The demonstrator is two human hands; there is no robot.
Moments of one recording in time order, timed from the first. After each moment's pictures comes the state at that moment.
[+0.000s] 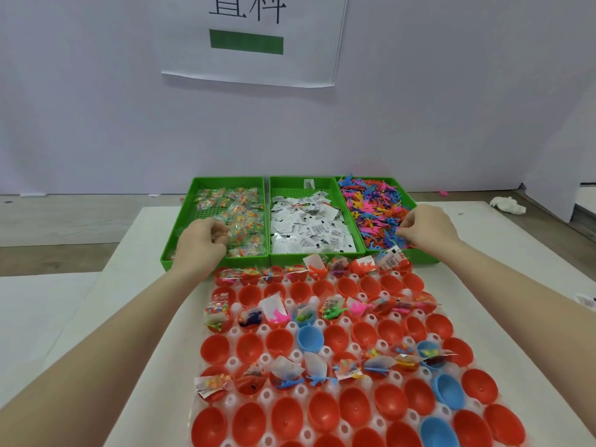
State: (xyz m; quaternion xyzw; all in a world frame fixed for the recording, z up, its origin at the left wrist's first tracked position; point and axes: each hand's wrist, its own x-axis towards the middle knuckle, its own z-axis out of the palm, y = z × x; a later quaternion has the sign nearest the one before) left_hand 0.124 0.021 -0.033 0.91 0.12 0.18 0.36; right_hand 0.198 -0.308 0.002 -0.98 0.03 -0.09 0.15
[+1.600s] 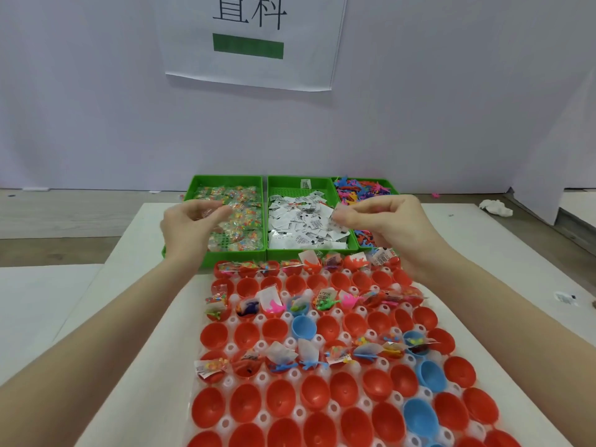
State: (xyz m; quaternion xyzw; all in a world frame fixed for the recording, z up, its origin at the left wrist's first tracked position) left_hand 0.095 0.006 0.003 0.76 0.15 0.29 0.56; right_hand 0.081 -0.240 0.070 -0.77 -0.14 0.01 0.62
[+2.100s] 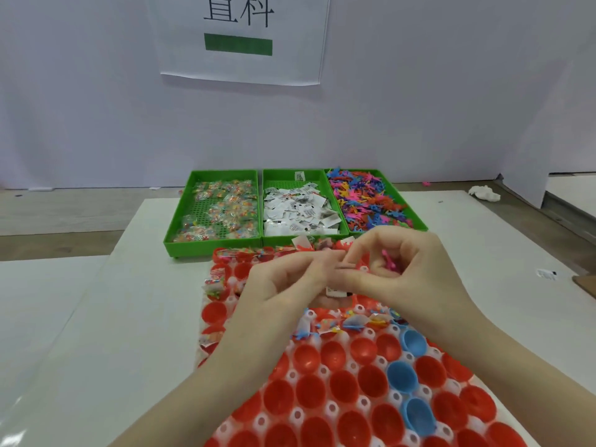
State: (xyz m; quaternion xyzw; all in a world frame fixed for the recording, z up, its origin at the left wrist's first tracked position) left_hand -0.052 -0.112 0.055 0.64 -0.10 0.04 0.76; right_hand -0.015 -0.253 0.066 -0.80 -0.24 -0.10 0.54
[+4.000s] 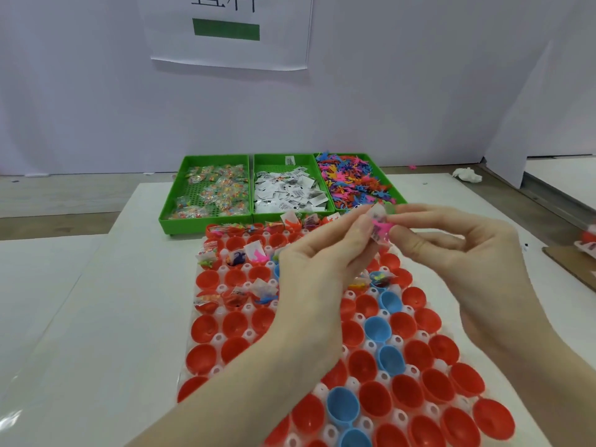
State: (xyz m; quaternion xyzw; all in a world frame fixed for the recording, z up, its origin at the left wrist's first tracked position) left_hand -0.074 -0.167 0.061 0.47 -0.04 0.00 0.88; right_hand -0.063 -0.290 0.079 -0.73 -0.14 -0.13 0.66
